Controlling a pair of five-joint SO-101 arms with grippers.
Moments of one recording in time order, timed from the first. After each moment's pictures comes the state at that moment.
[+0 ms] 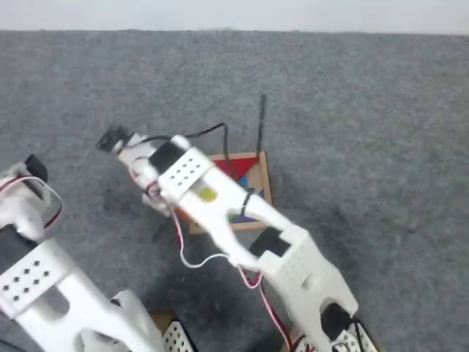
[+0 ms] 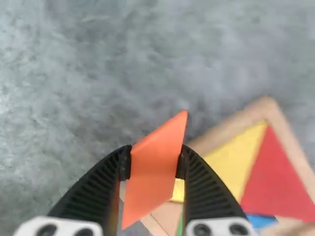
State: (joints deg) left arm -49.7 -47.5 35.2 67.3 7.2; right arm -52.9 37.7 -34.4 81.2 9.3
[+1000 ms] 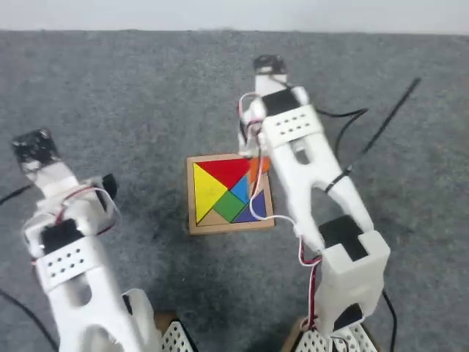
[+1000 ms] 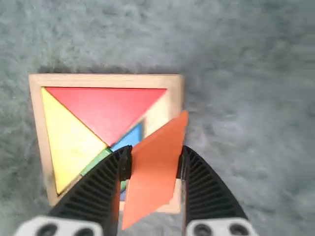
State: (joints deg) left arm -34.0 -48.1 66.2 47.0 2.6; right arm -28.0 18.8 -13.8 80.6 -19.6
